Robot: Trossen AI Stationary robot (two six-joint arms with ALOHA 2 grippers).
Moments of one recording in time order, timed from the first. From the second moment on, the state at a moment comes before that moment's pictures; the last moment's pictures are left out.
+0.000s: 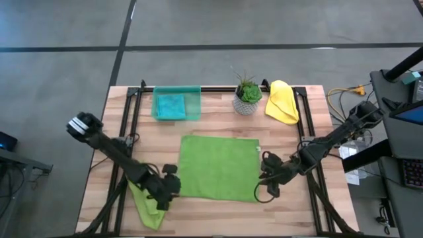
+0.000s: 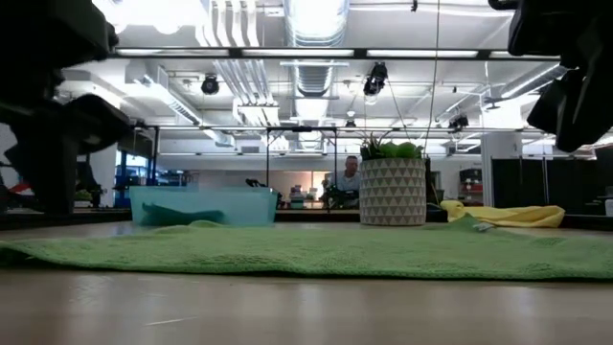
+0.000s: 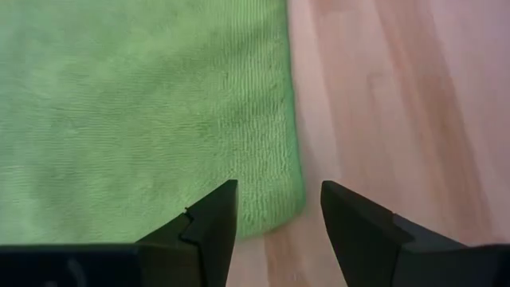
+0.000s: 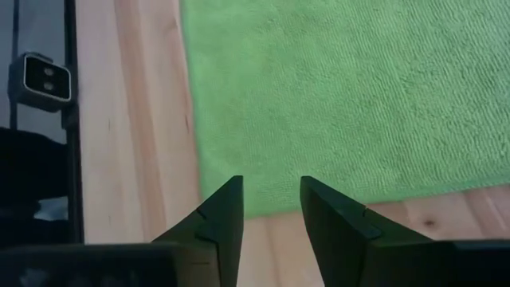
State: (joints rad) left arm -0.68 1.50 0.71 -0.20 -0.24 -0.52; right arm 0.59 1.21 0.61 -0.31 0.18 0.87
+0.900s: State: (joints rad) left arm -0.71 1.68 0.90 -0.44 -0.21 -0.68; right arm 0.63 1.44 0.59 0.10 0.11 0.62
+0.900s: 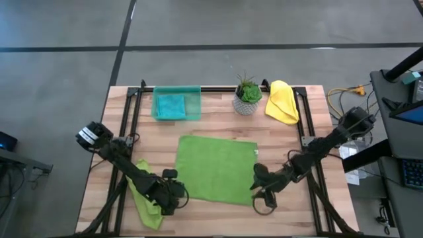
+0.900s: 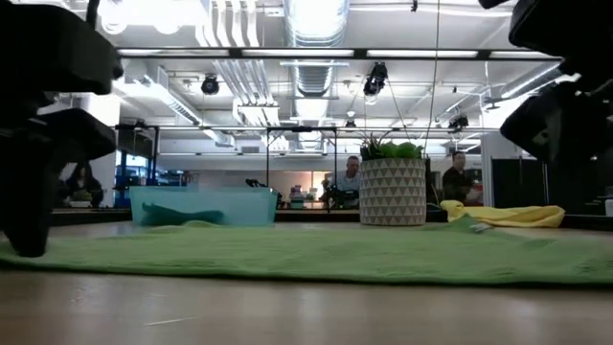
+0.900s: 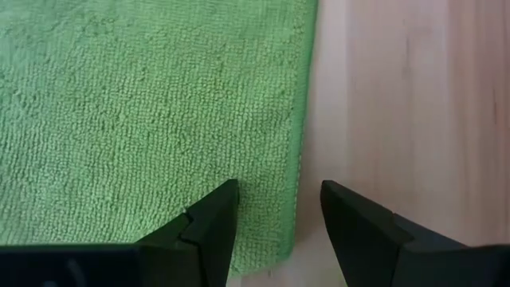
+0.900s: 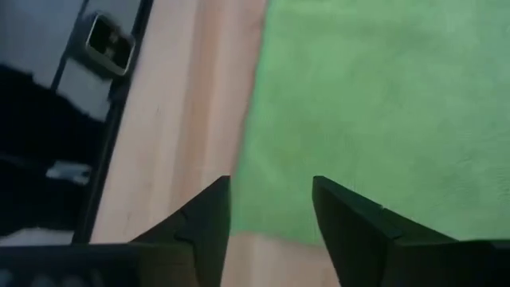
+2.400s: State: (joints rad) left arm -0.76 1.72 0.85 -0.57 -0.27 -0.75; right arm 0.70 1.80 0.82 -0.18 0.22 0.66
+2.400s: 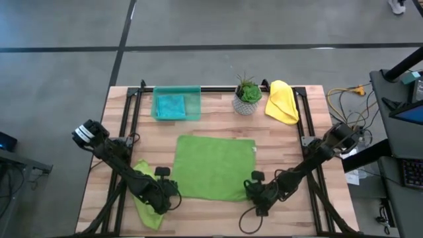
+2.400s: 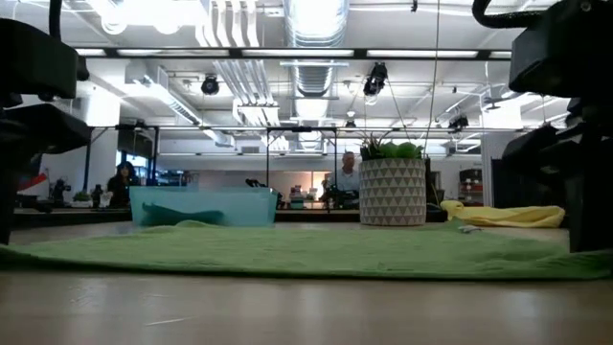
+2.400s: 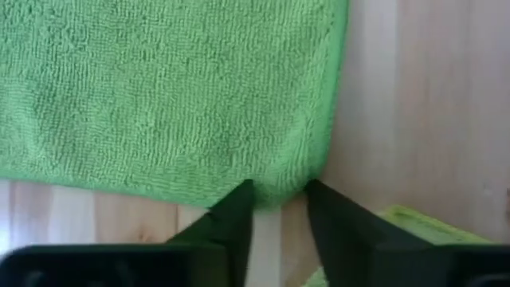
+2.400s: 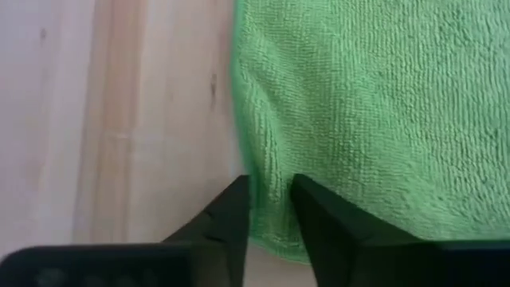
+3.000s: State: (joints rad) left arm -0.75 1.49 0.86 -0.60 -0.33 -0.72; right arm 0.71 1.50 0.81 -0.39 0.16 0.70
